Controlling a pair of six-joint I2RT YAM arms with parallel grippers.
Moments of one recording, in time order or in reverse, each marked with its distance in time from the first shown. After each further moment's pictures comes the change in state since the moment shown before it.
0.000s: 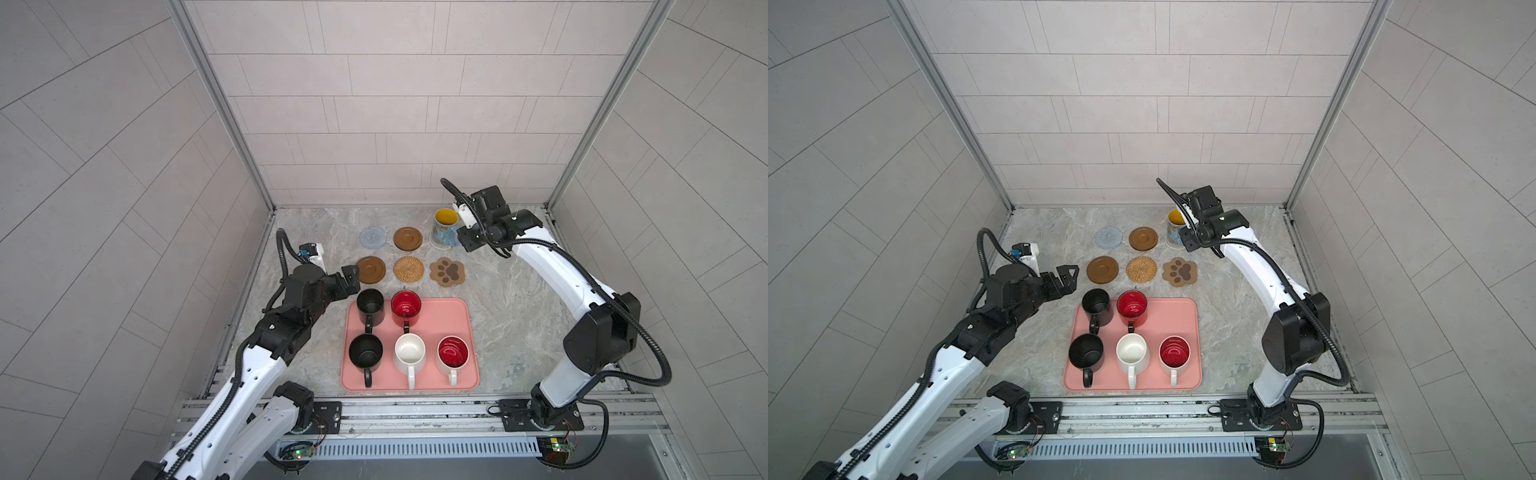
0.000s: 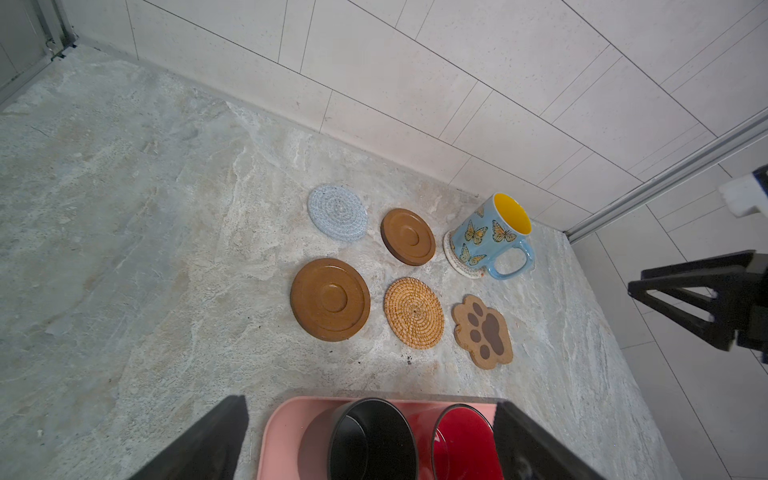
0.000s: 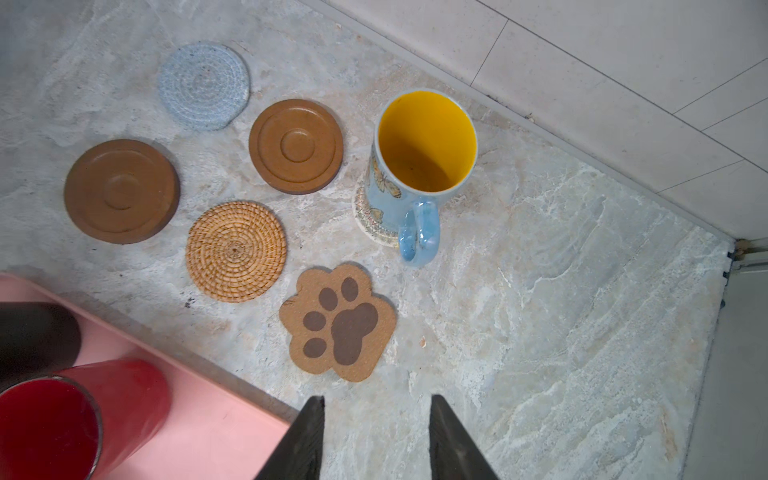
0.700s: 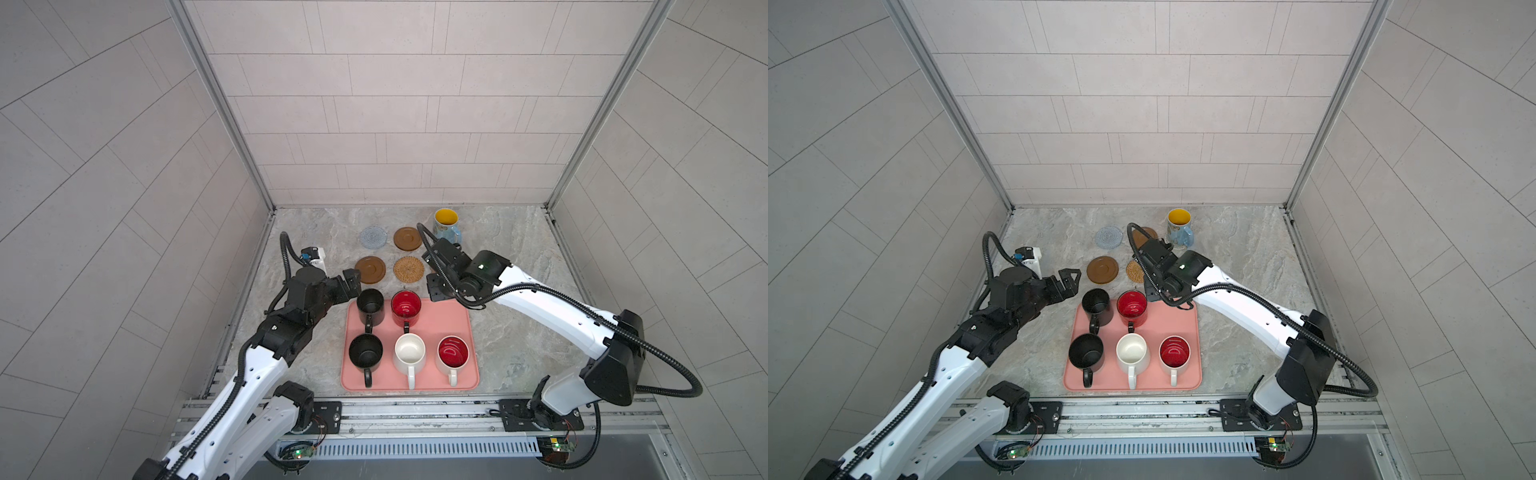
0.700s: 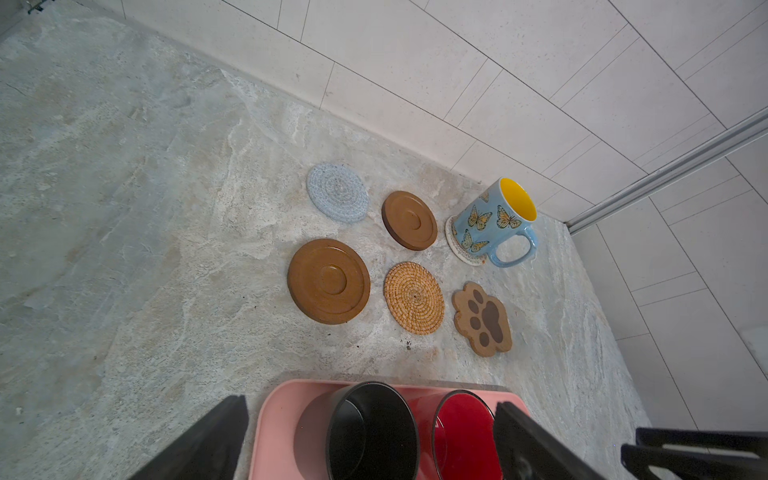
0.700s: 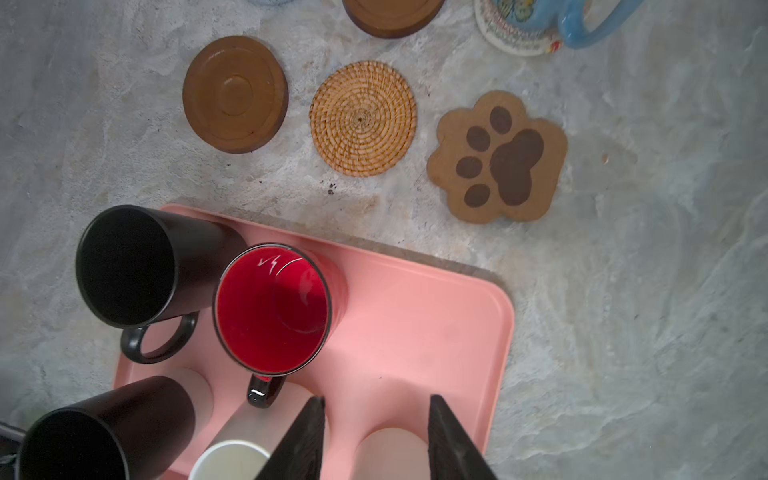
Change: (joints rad) left arm 0.000 -0.001 -0.035 0.004 0.023 -0.035; right arm 0.474 -0.118 -0.201 -0.124 0.154 0.768
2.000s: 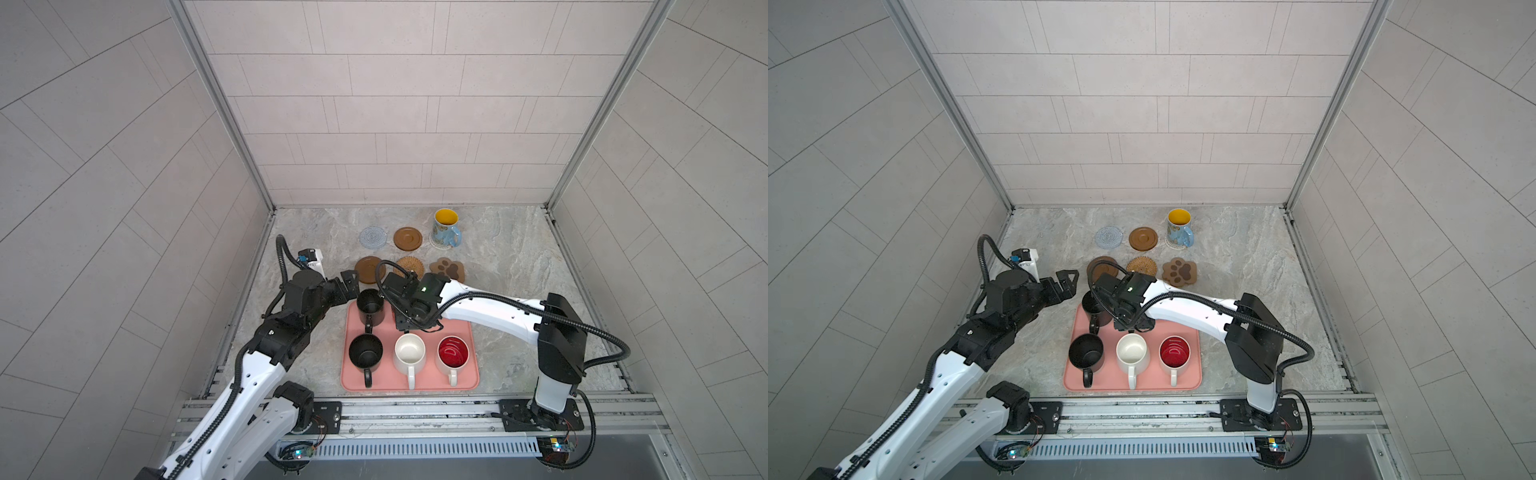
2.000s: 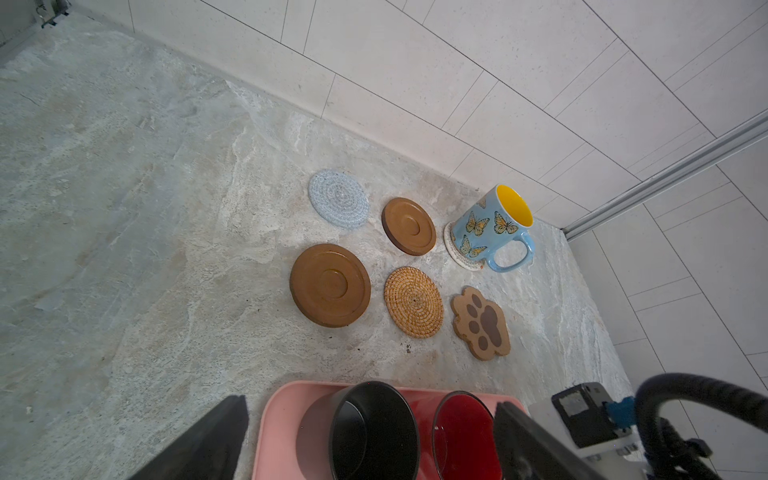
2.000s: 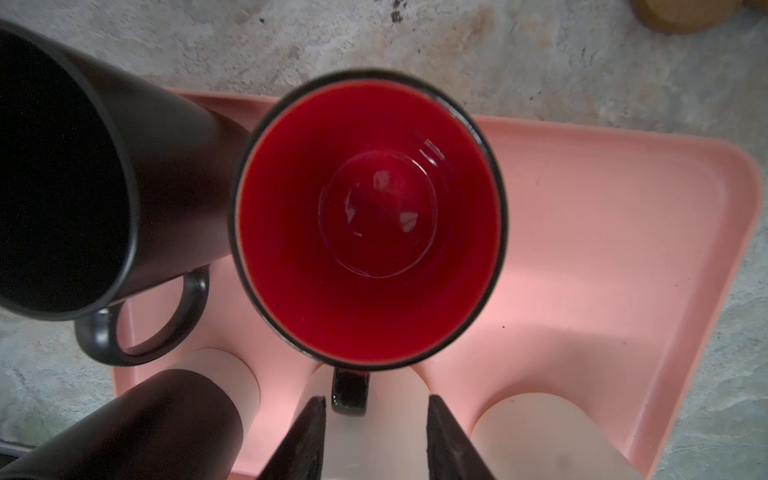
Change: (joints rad) left arm 0.000 -0.040 -0.014 -0.004 -0.014 0.001; right arm 0.183 0.299 0.063 -0.004 -0.064 0.285
